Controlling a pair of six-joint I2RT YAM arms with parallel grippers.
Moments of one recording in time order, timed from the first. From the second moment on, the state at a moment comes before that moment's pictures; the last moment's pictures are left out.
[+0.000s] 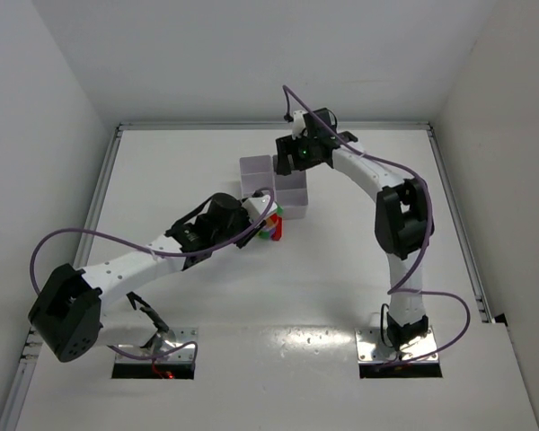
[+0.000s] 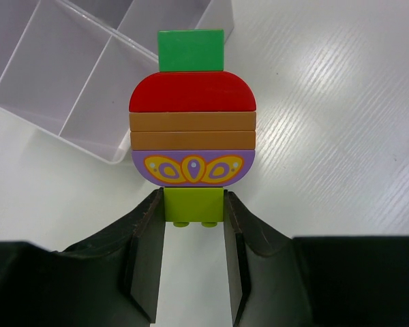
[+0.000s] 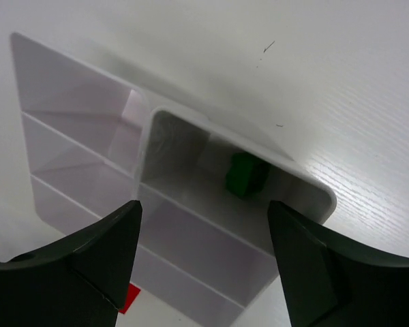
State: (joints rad) left arm -0.70 1.25 0.76 -0.05 0.04 0.28; right arm 0.39 2.13 1.76 -0.42 -0.27 0.05
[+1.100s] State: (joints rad) left arm -0.72 1.18 0.80 0.07 0.06 0.25; right arm 0.27 1.87 1.32 -0.30 -1.31 0.27
